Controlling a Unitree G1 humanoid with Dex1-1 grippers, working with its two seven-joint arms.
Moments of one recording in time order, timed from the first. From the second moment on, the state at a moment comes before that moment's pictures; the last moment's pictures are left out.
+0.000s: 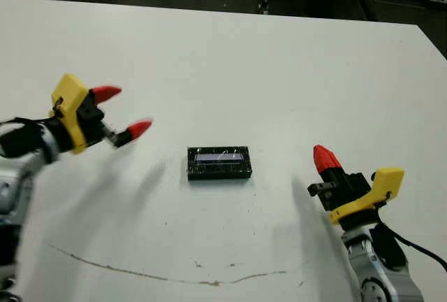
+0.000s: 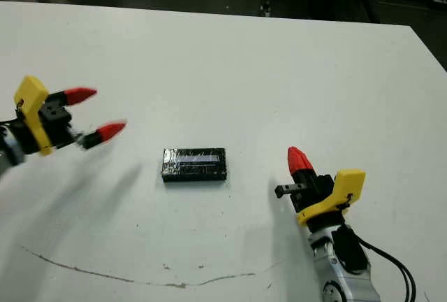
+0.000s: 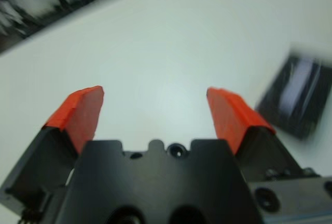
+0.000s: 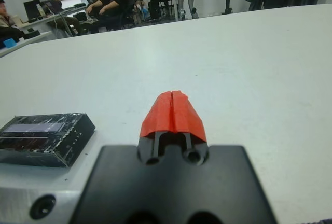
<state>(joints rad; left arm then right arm) -0.19 0.40 0.14 -0.24 -0.40 0.37 -0.54 0.21 -0.13 -0.05 -0.36 0.35 0.17 0.23</state>
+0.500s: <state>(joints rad) -0.03 0.17 -0.15 -0.42 -0.38 0.35 -0.36 0.21 -0.13 -0.05 -0.36 0.34 0.17 0.22</state>
